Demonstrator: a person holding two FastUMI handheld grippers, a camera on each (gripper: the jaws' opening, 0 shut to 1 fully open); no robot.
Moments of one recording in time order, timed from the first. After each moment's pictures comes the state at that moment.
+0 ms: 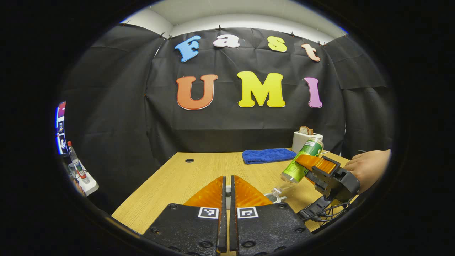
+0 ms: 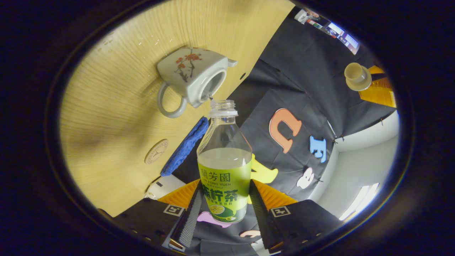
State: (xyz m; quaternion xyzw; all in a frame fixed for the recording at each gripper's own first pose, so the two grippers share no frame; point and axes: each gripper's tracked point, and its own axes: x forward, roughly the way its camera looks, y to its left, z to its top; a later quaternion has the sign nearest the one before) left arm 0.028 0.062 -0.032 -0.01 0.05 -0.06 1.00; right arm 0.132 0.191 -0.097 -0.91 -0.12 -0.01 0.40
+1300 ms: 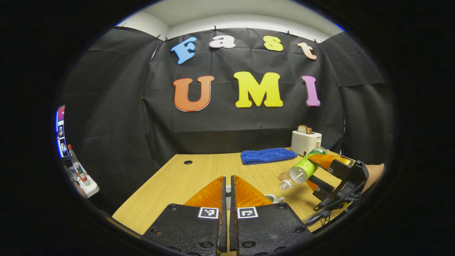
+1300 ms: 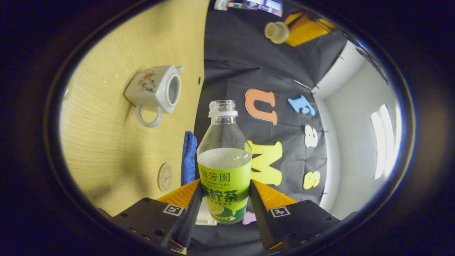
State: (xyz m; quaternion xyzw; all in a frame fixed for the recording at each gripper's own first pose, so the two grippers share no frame) left arm 0.032 0.049 -0.030 0.00 0.04 -0.06 1.00; right arm 0.126 0.138 -0.103 -0.70 -0.15 0.02 0.69
